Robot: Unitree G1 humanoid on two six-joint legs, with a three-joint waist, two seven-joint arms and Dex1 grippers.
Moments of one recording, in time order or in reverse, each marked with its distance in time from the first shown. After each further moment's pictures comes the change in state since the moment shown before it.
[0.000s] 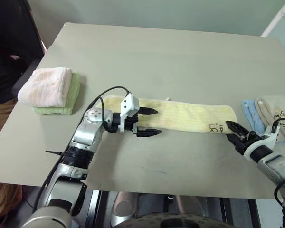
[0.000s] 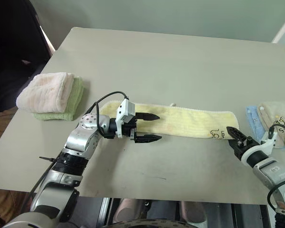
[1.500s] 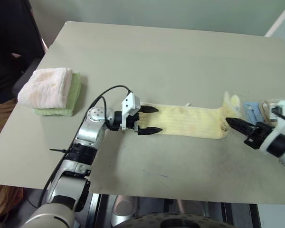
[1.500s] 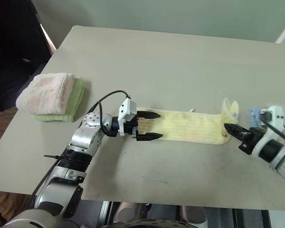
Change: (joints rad) left arm -0.042 -0.032 -0.002 0.105 0.027 -0.080 -0.013; right arm -0.068 -0.384 0.023 -0.337 -0.444 0.177 0.459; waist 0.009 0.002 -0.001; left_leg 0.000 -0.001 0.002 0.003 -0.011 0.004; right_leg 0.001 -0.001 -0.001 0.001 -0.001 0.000
